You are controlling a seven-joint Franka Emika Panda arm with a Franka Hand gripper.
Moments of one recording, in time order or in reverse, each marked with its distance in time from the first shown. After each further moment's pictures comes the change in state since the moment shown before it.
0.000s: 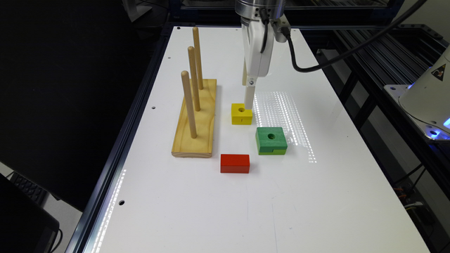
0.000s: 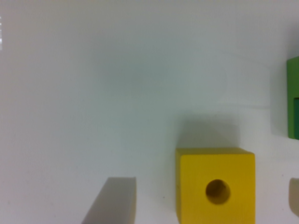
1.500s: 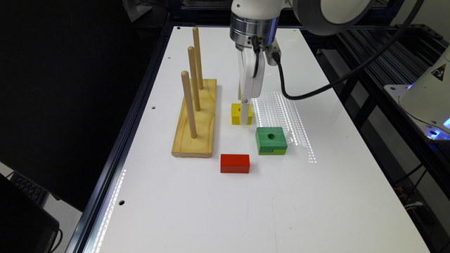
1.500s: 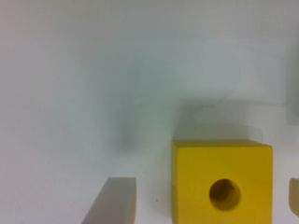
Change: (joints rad) arm 0.002 0.150 0.004 0.031 0.000 0.112 0.000
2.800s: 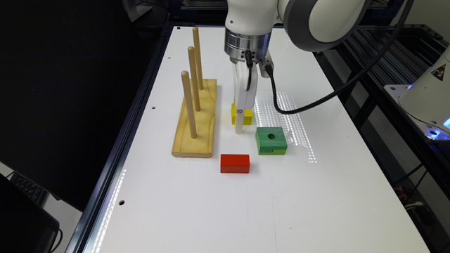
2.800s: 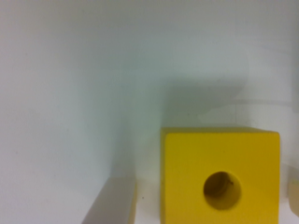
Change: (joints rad) arm 0.001 0.059 0.011 0.045 0.000 0.025 0.002
